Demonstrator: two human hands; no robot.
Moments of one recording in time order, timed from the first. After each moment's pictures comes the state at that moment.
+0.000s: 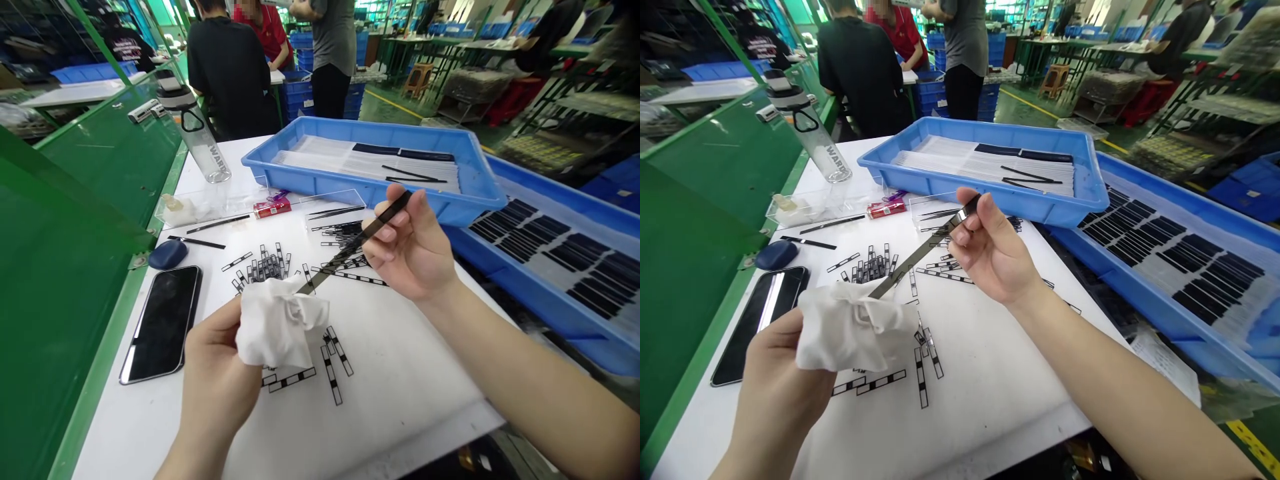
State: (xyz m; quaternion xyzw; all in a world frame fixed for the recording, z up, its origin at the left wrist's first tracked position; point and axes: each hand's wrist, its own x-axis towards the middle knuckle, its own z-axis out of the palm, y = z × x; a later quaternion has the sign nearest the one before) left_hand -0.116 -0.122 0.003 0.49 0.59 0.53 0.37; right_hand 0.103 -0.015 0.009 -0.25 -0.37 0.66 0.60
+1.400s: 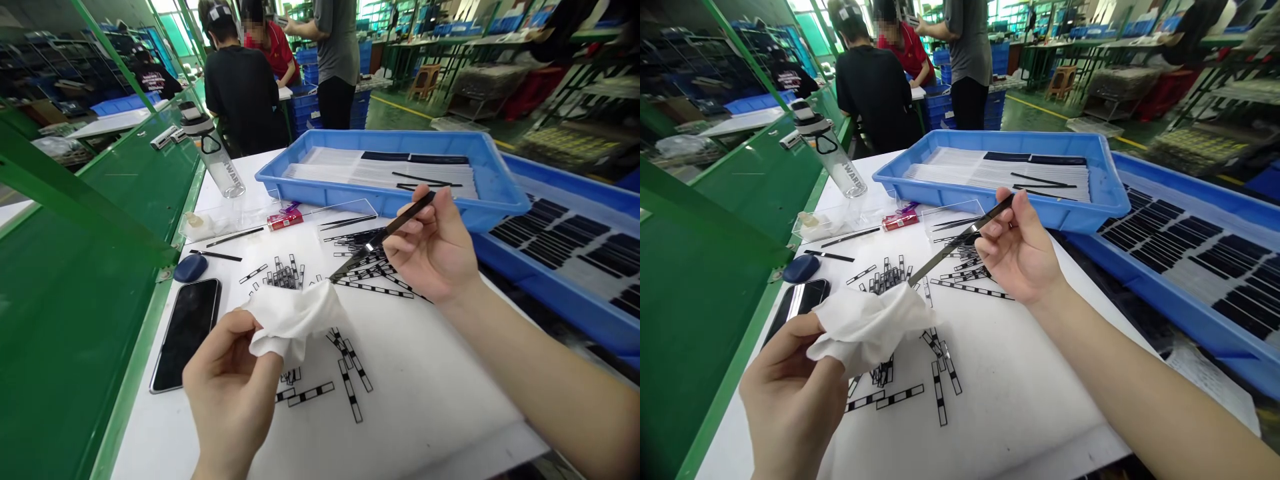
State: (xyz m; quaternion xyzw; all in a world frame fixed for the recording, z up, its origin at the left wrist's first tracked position) left_hand -0.108 -0.125 0.013 0.38 0.58 0.65 0.31; right_hand 0.119 0.006 -0.003 -0.22 -0.32 0.66 0.64
